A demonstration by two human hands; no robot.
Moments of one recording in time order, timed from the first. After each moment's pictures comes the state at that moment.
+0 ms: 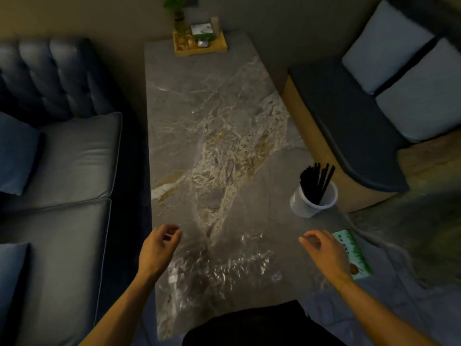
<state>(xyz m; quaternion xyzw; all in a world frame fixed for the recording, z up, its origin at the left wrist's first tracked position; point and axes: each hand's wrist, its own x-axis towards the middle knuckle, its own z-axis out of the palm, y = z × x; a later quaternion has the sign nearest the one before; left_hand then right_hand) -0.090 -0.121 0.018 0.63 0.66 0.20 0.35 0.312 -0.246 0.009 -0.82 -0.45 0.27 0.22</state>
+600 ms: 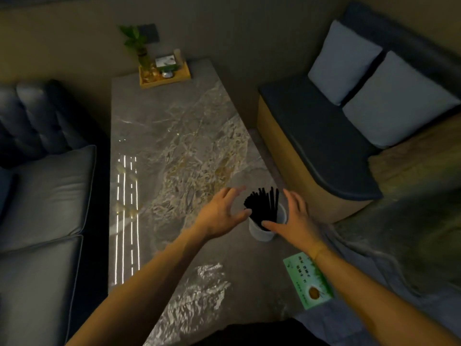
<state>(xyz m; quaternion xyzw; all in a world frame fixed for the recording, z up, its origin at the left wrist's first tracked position) 0.200 -0.050 0.099 0.86 0.39 0.10 0.31 0.410 -0.161 0.071 -0.79 -0.49 0.30 0.23</state>
